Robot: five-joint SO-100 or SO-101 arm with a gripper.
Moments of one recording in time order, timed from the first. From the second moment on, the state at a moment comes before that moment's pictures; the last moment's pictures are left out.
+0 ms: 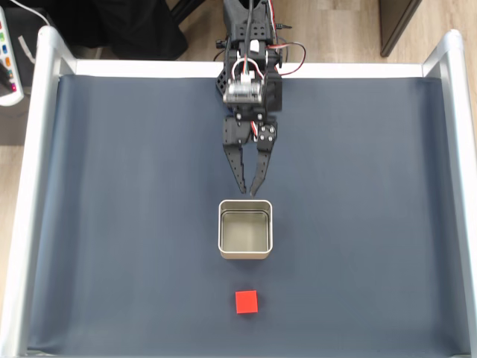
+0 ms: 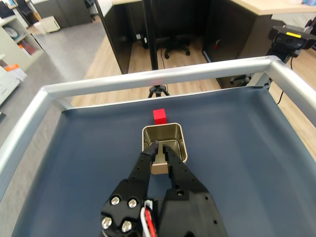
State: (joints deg) arm -7.0 166.8 147.6 38.4 -81.3
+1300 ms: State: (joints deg) arm -3.1 72.2 70.3 54.5 -88.4
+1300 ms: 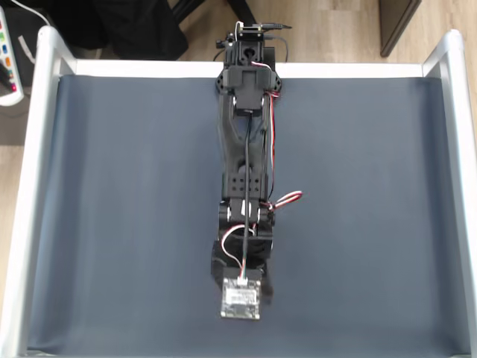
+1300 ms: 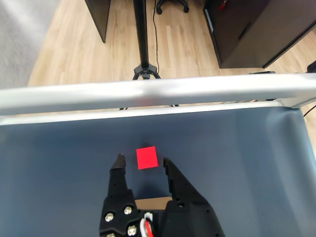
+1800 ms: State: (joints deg) arm -1.5 65.1 70.1 53.3 -92.2
